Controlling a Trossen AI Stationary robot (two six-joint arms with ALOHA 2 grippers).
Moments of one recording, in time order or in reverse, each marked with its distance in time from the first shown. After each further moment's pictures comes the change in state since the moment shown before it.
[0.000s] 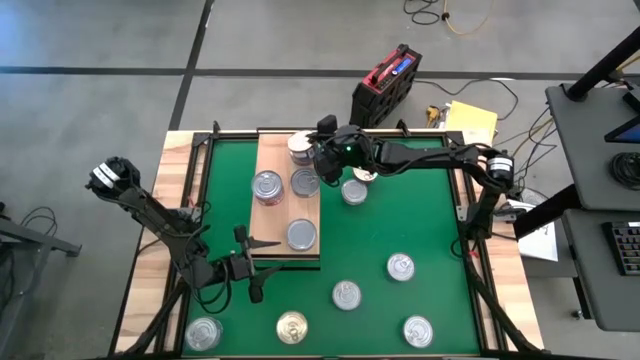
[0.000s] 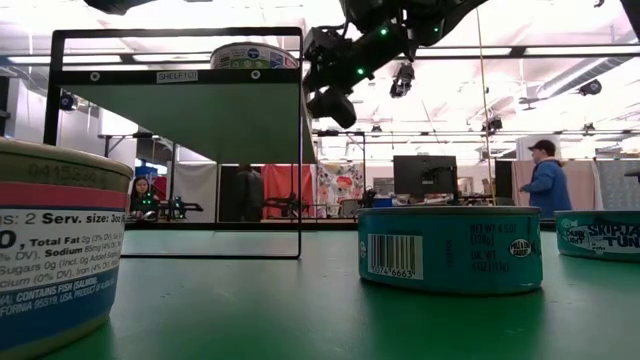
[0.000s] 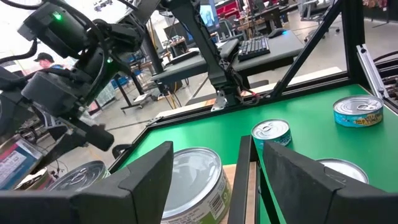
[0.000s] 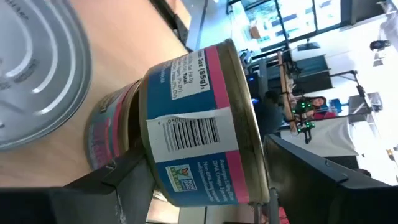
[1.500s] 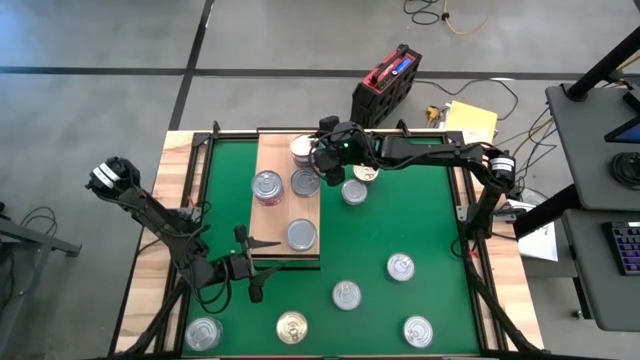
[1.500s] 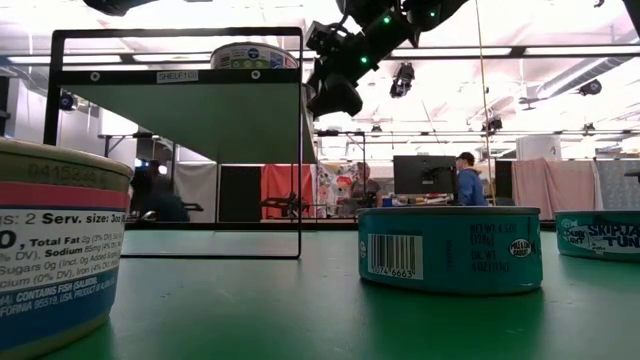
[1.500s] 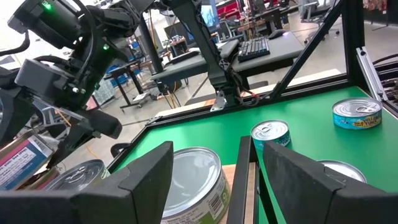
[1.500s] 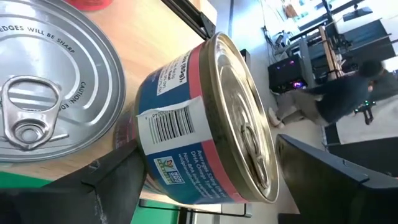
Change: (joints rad) left arm 0.000 0.000 0.000 -0.001 0.000 -0.015; right arm 0.000 -0.005 0.084 -0.234 -0.065 0.220
